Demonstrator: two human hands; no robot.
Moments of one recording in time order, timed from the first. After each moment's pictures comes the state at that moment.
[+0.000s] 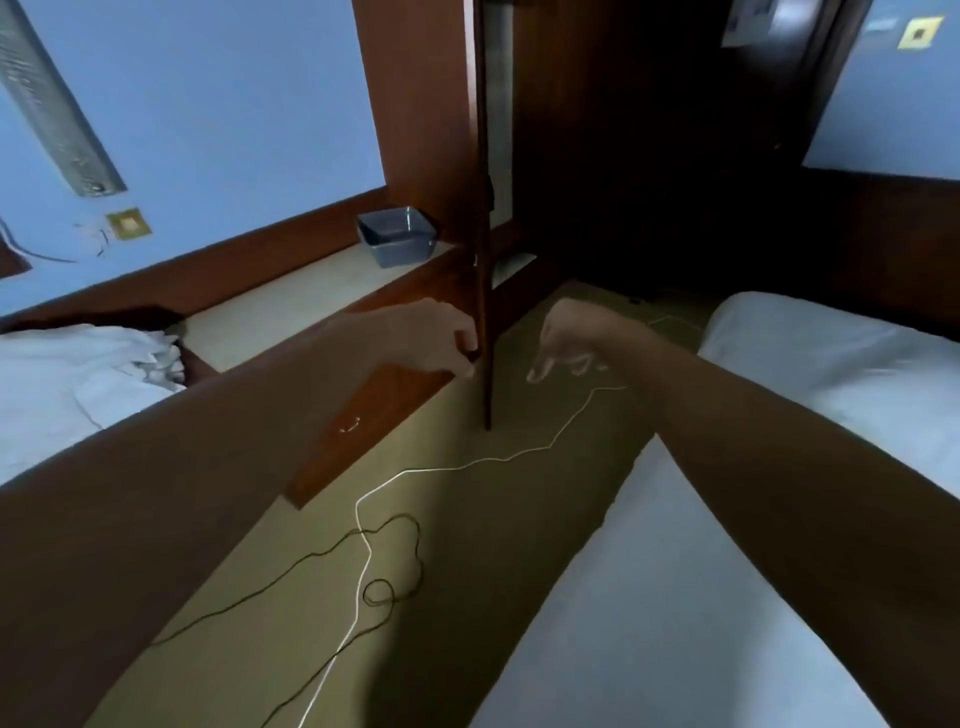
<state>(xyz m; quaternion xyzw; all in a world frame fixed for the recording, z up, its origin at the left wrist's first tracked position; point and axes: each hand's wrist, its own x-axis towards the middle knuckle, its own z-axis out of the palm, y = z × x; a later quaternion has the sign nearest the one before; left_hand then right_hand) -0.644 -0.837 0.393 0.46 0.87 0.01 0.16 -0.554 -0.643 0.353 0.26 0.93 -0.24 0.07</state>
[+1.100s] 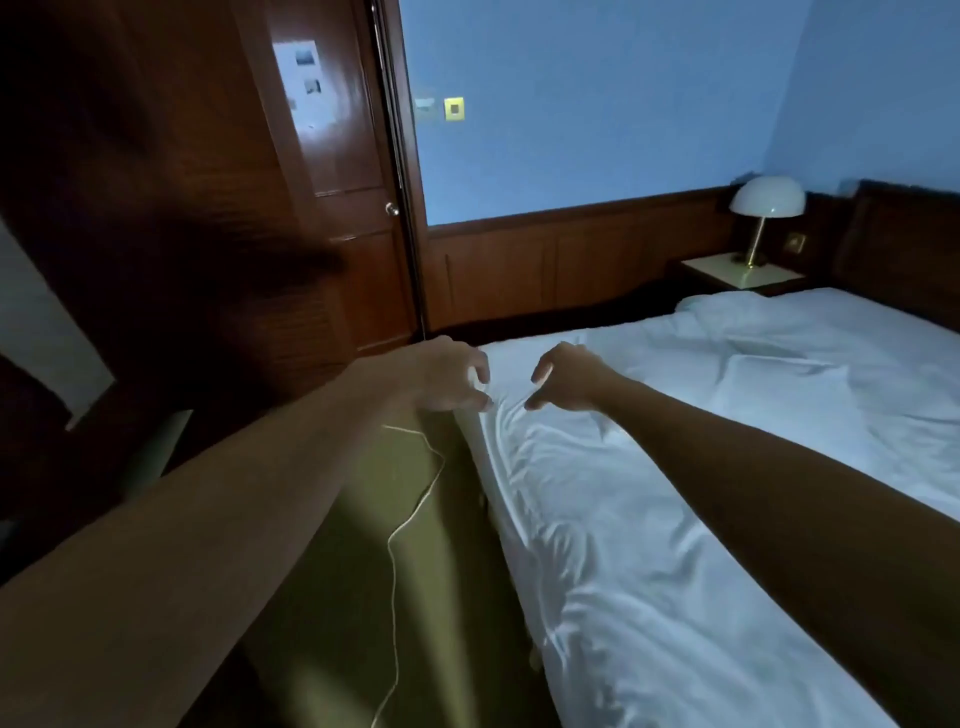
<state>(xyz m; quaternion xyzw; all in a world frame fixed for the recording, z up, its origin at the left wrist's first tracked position) -0.901 -0.204 0.352 0.82 0.56 -0.02 0.11 -0.696 -0.175 0.307 0.62 0.75 -0.18 -0.12</state>
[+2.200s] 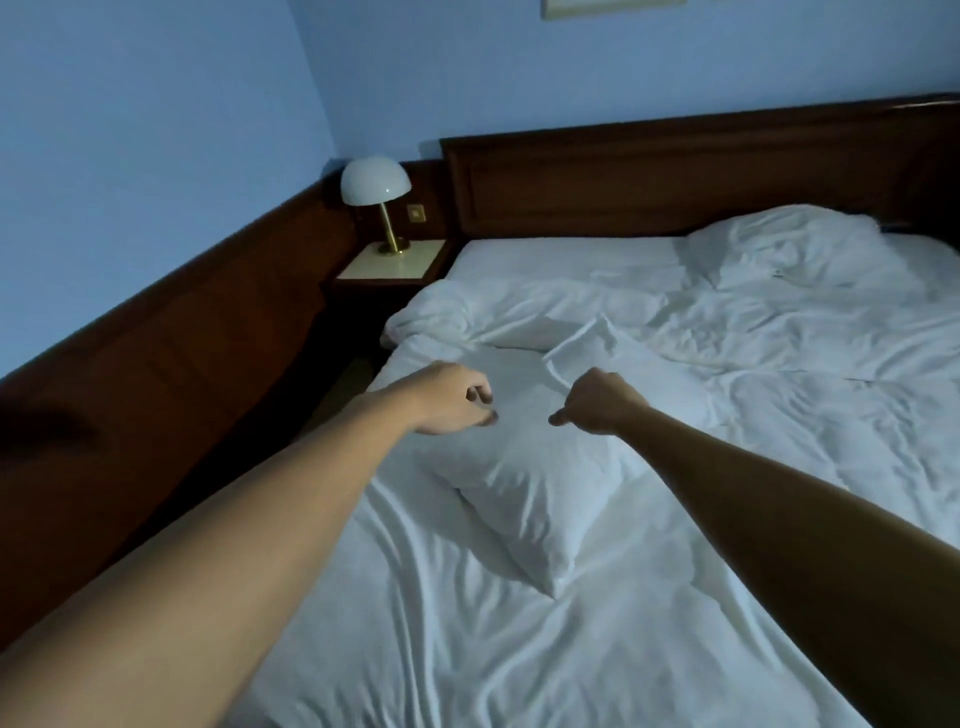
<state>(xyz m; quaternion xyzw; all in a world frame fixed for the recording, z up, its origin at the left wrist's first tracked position) -0.603 0.482 0.281 0.97 0.14 -0.11 0.19 -0.459 0.301 0.205 0.93 0.26 -0.18 -0.17</state>
